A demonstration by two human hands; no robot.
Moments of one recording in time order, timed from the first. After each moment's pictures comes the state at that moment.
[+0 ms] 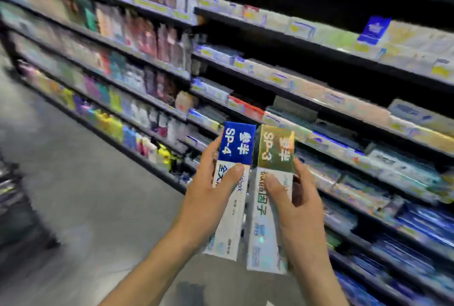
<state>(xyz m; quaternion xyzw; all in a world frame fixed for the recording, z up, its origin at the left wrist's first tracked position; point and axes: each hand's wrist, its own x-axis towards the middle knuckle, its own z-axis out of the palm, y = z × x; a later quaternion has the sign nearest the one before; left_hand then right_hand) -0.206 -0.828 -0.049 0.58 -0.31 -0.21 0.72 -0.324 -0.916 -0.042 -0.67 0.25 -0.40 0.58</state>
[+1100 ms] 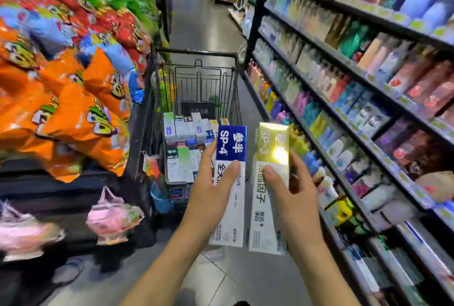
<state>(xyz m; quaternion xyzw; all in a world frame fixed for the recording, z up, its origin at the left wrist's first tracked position) 0.205 -0.393 -0.118 0.67 0.05 0.05 0.74 0.201 -0.539 -0.102 -0.71 0.03 -0.10 0.70</state>
